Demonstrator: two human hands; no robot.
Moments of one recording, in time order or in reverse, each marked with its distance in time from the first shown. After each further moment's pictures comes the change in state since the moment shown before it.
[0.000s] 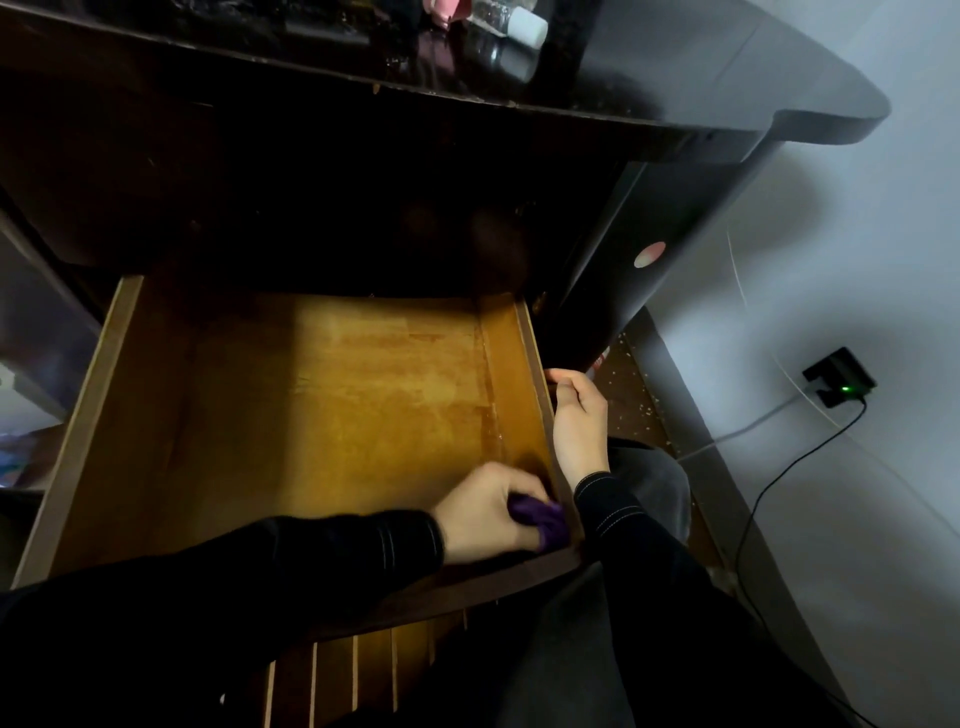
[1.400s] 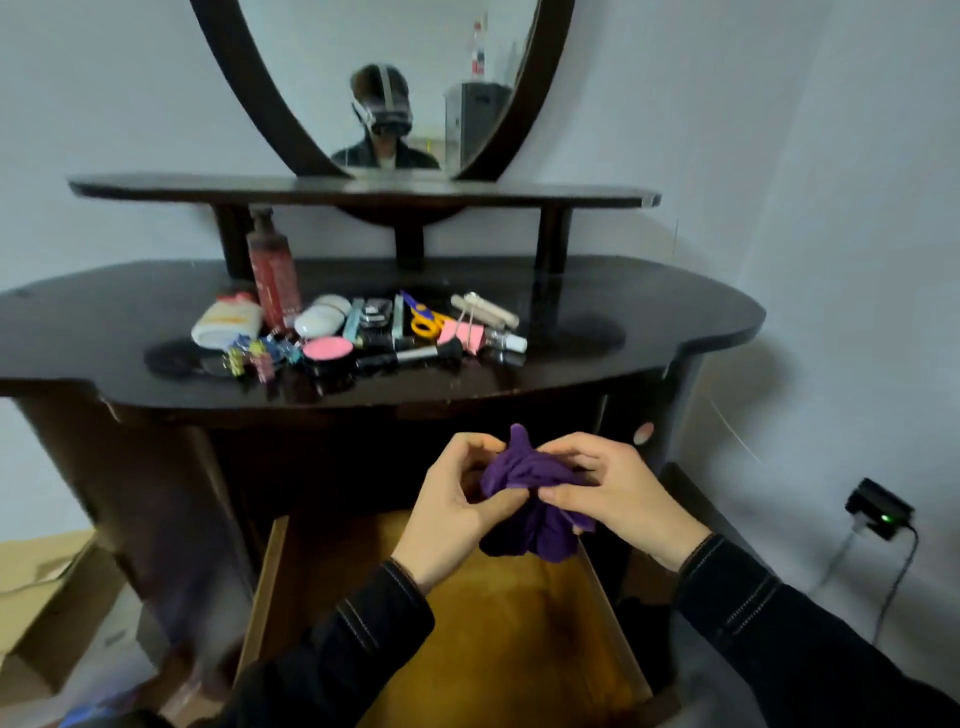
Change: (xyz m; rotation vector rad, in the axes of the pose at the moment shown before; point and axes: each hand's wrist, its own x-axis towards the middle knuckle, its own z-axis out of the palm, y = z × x) left_hand -0.059 0.148 -0.126 -0.065 0.567 0.370; right_hand -0.070 -0.203 -0.054 0.018 -0.443 -0.424
